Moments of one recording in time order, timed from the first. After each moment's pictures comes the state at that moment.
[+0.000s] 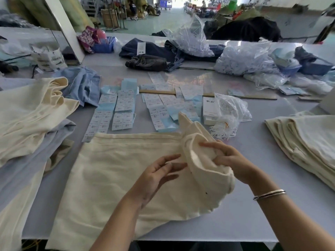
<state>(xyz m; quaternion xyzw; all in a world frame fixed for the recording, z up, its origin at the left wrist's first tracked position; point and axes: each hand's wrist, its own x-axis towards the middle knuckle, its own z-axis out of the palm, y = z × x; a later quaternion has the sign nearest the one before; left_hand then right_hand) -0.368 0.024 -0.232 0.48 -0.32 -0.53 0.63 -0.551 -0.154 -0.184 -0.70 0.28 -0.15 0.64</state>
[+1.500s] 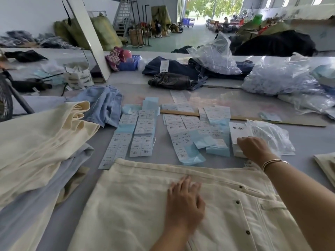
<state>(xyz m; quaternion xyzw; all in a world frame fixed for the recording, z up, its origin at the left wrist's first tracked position) -0.354 -0.058 -0.284 0.84 -0.49 0.03 0.22 -0.434 -0.353 -0.217 -0.91 0.35 0.05 -0.22</state>
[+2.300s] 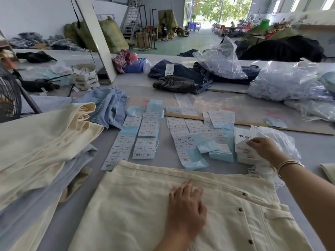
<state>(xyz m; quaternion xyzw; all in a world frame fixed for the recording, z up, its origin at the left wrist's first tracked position) -0.353 -0.060 -0.289 0.84 -0.50 0.04 0.22 -0.440 -0.389 -0.220 -0.79 0.50 -0.19 0.31</state>
